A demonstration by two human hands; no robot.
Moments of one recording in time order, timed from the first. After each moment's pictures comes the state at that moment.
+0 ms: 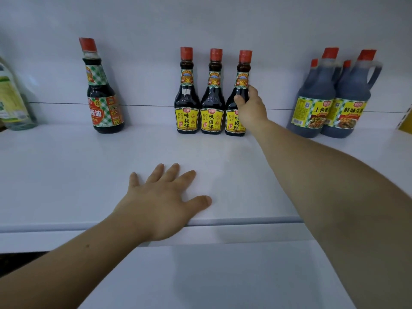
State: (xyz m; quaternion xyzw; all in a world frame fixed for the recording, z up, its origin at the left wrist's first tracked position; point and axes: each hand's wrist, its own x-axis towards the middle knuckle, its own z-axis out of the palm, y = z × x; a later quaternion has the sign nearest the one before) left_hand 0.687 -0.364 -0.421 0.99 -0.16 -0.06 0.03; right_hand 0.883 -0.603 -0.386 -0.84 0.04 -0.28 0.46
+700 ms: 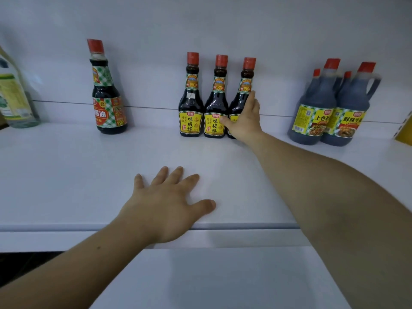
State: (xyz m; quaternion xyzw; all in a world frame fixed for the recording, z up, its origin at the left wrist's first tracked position) left_hand 0.686 -0.363 -0.421 0.98 -0.16 -0.06 0.04; right_hand 0.878 -0.588 -0.404 -0.90 0.05 -0.24 0.35
